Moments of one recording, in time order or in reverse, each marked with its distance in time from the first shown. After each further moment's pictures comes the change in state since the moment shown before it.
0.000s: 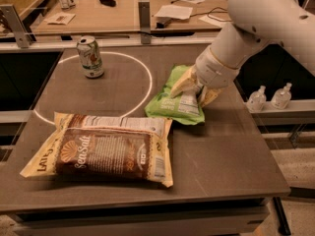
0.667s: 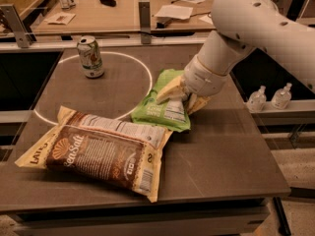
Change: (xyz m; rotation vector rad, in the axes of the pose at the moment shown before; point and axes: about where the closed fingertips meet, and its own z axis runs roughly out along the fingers) arm -0.020 -0.004 0.020 -0.033 -0.070 -0.030
